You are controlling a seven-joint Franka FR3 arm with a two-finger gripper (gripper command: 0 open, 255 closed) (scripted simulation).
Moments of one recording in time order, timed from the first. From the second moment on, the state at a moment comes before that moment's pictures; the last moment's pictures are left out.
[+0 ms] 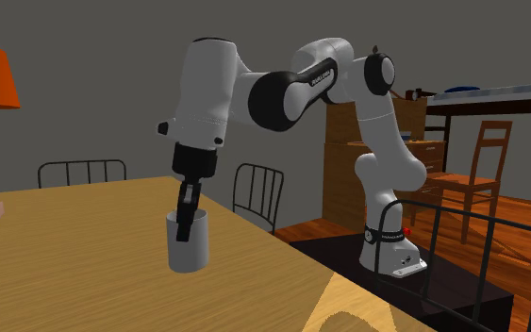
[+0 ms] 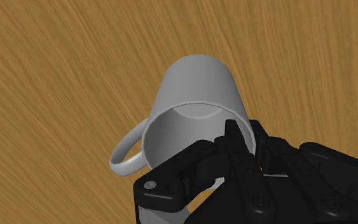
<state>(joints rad) 0.08 0.33 0.36 -1.67 -0.27 2.12 0.60</state>
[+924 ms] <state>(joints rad) 0.08 0.30 0.37 -1.55 -0.25 1.98 0.58</state>
